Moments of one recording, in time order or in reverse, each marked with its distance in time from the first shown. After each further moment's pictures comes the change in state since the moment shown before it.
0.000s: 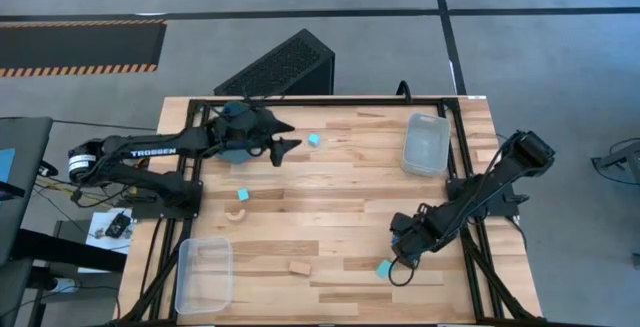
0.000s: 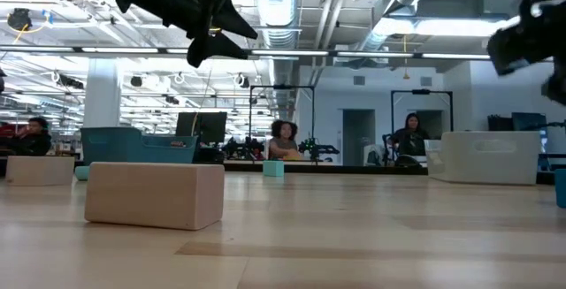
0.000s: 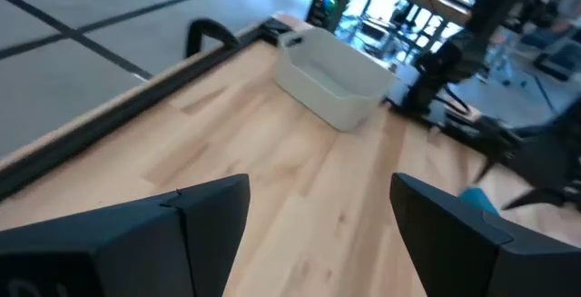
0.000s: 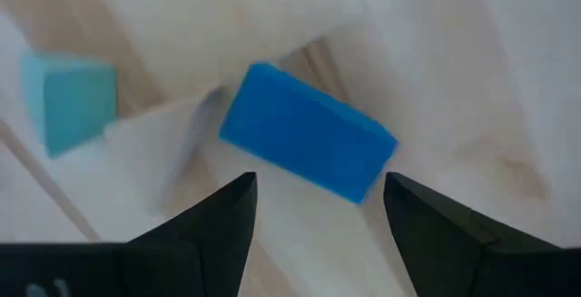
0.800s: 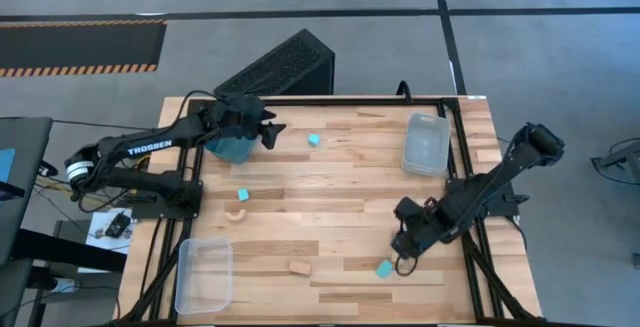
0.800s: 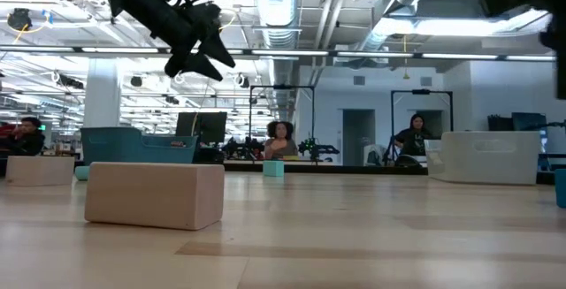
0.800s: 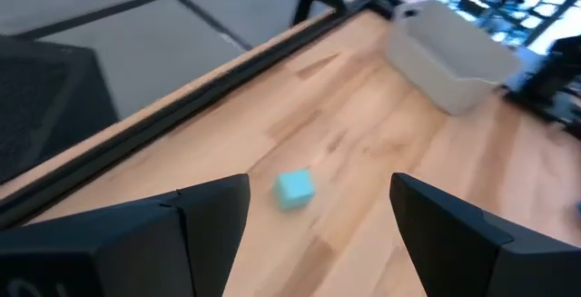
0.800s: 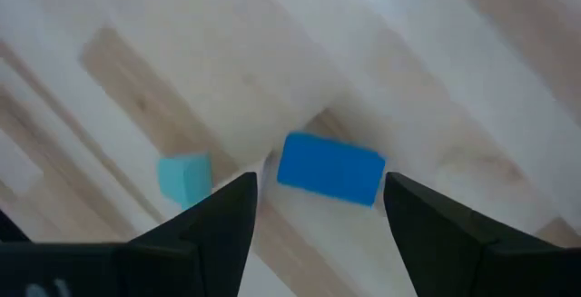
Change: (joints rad) left arm 0.196 -0.034 0.019 -0.215 -0.021 0.037; right arm 0.004 -0.121 0.138 -0.161 0.141 0.238
